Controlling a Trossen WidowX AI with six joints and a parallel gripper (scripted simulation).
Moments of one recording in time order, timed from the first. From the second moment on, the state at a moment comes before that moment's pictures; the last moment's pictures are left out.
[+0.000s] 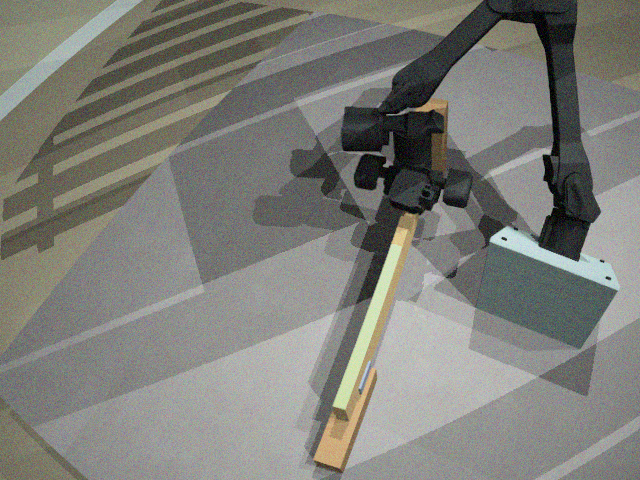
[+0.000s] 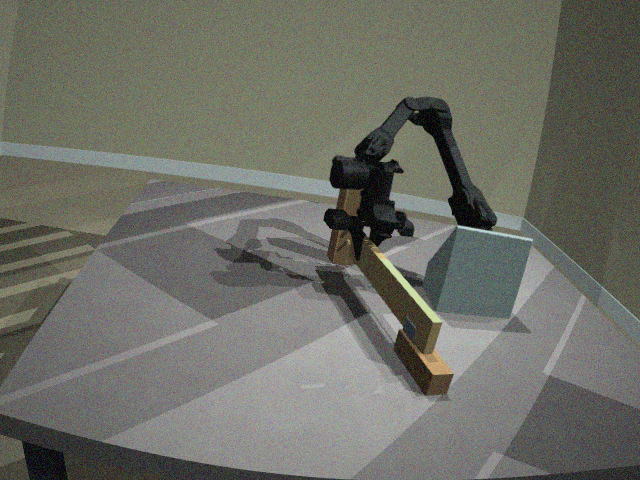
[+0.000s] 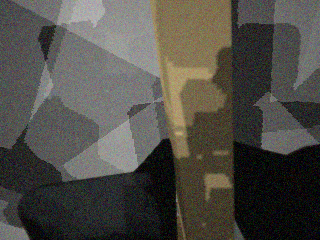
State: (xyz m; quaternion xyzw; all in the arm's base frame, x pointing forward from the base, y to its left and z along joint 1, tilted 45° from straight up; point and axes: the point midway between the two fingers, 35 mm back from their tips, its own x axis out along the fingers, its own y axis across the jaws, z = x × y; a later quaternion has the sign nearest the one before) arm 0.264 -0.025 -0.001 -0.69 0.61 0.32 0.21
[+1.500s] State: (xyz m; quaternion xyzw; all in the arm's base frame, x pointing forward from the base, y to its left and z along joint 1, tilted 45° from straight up) arm 0.266 -0.031 0.008 -0.69 0.61 0.32 0.21
